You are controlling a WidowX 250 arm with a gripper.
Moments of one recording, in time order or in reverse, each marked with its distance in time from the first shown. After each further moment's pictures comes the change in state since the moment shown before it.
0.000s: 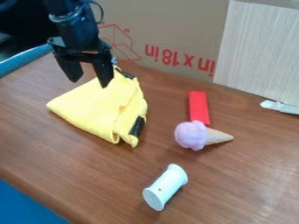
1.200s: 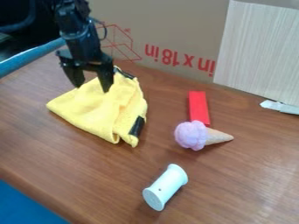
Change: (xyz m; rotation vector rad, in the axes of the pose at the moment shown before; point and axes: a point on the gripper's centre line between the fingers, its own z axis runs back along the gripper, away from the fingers) arm 0.021 0.030 -0.048 0.063 -0.005 0.063
